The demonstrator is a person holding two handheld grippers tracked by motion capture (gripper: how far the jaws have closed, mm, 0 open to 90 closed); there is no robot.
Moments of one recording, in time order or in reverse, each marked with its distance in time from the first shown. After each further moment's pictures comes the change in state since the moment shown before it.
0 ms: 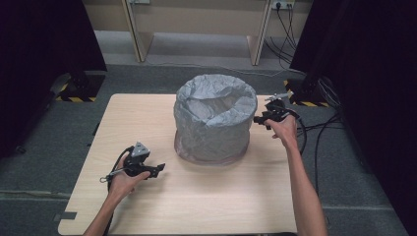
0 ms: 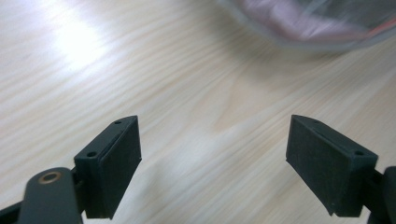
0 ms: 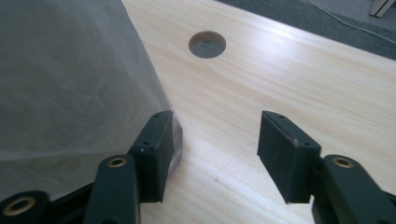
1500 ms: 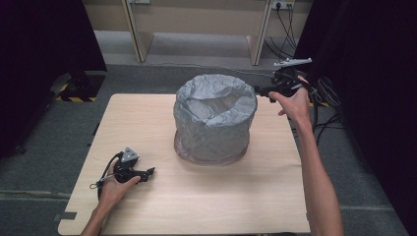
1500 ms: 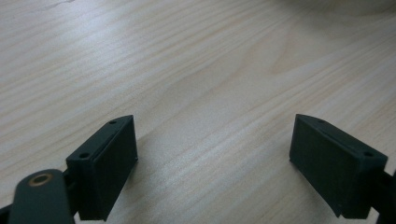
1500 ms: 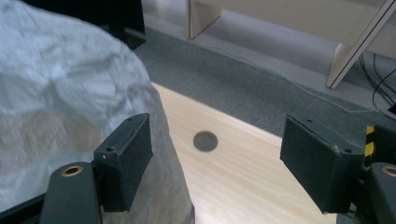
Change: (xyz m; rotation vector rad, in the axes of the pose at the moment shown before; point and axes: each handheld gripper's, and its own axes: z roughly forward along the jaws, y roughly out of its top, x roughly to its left) left arm 0.021 -0.030 -0.005 0.015 0.058 -0.031; right arm 0.037 0.086 -0.106 -0.224 -0.065 -0.040
